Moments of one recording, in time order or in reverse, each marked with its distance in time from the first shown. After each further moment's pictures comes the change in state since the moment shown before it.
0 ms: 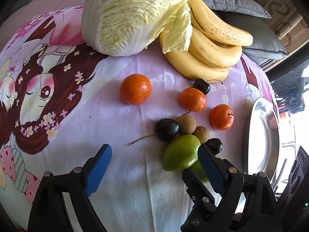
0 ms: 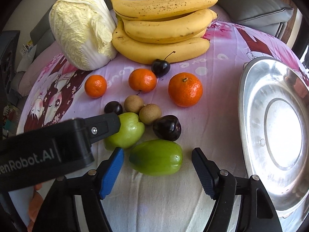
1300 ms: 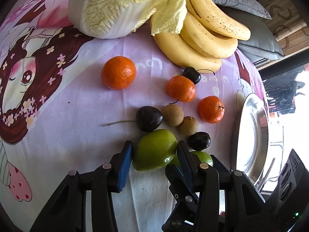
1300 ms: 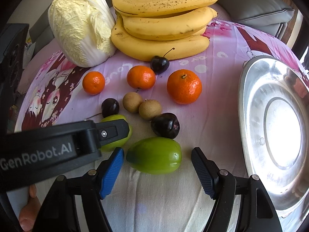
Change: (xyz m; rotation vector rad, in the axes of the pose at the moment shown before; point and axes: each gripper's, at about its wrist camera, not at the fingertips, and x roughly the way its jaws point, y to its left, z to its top) left arm 0.042 -0.026 0.022 -0.073 0.104 -0.090; right arm 0.003 0.003 -0.003 -0.019 0.011 -0.019
